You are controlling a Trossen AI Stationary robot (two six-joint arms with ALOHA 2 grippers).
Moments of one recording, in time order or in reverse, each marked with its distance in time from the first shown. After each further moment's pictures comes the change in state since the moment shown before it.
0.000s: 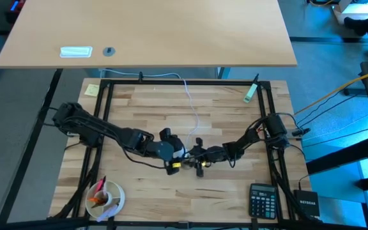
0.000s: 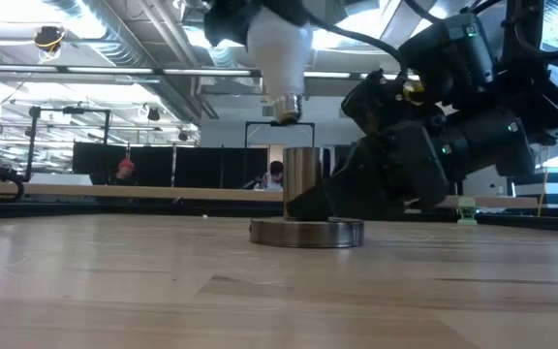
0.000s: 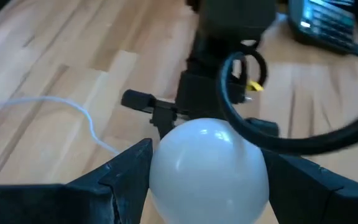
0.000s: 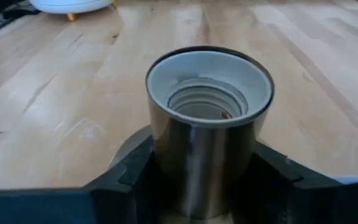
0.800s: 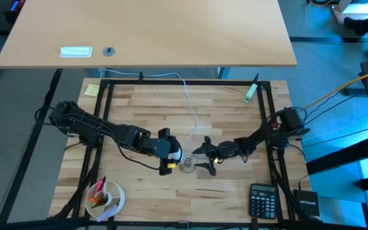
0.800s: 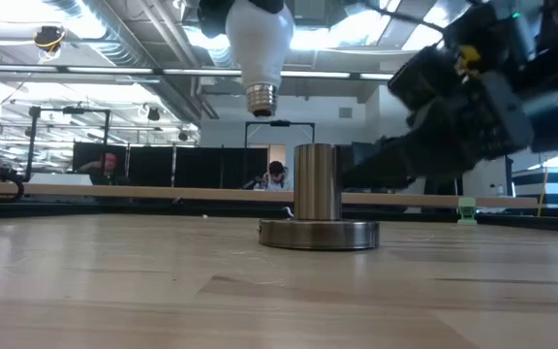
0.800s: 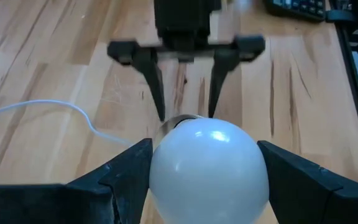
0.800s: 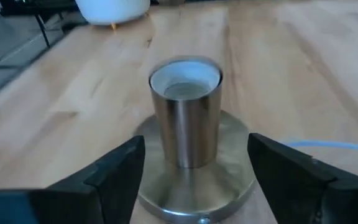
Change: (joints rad) left arm 0.006 -0.051 0.000 -0.079 0.127 0.109; right arm 0.000 -0.217 -0.198 -0.013 -0.145 0.041
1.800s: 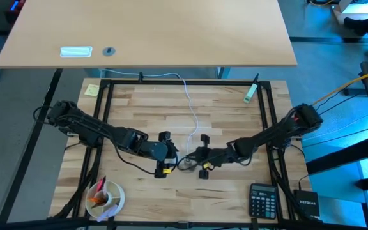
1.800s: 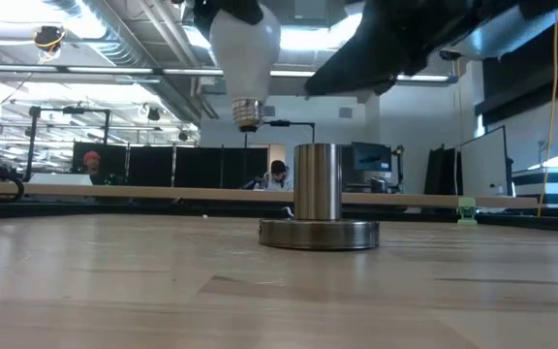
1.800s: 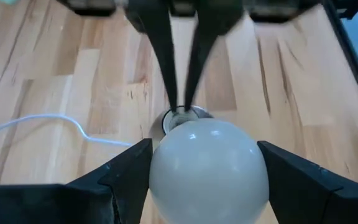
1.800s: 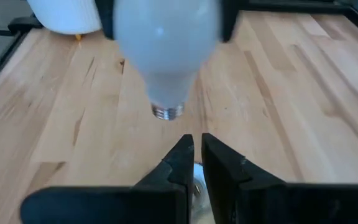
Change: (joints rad) left arm -0.021 -0.026 -0.084 0.069 0.022 0.148; right arm 0.112 -0.230 0.439 -0.882 0.298 0.041
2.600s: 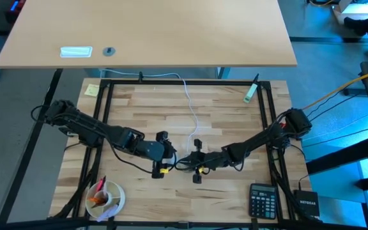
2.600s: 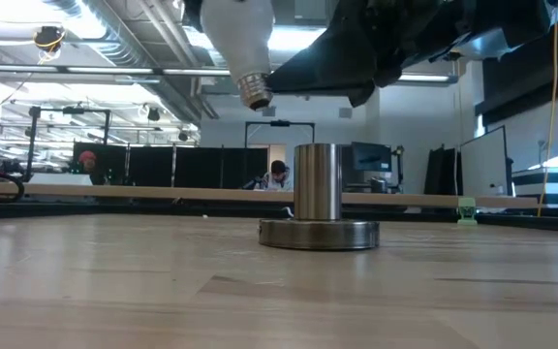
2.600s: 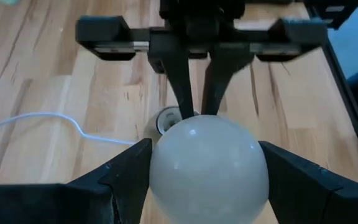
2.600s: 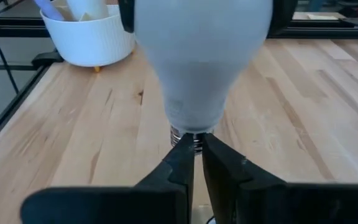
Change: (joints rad) left arm -0.015 -0.041 -0.002 -0.009 -0.002 -0.033; right arm 0.000 0.161 0.000 0.312 -0.014 -0.028
